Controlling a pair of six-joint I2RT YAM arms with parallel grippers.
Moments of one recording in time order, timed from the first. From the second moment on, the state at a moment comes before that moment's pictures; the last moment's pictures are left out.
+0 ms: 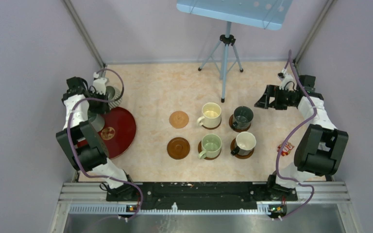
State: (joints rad) left arm 0.47 1.66 1.31 -0.75 0.39 0.62; right arm -0.28 1.54 1.13 -0.56 -0.74 -0.16
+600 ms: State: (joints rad) left arm -0.02 1.52 1.39 -0.79 0.35 0.47; right arm -0.28 1.54 1.09 -0.54 -0.75 -0.14
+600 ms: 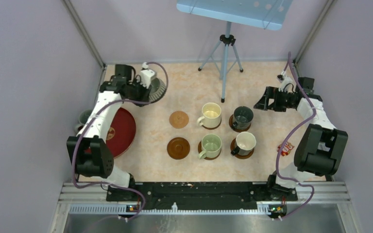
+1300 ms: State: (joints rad) left arm -0.40 1.56 1.18 -0.72 0.18 0.28; right arm -0.28 1.54 1.09 -0.54 -0.74 -0.14
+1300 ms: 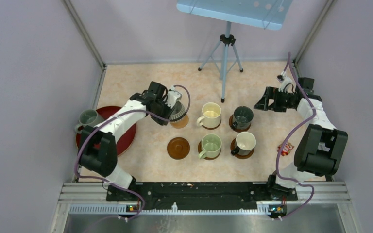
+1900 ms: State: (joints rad) left arm -0.43 1.65 1.11 -0.59 0.16 0.19; right arm -0.28 1.54 1.08 -0.53 -0.74 -0.14
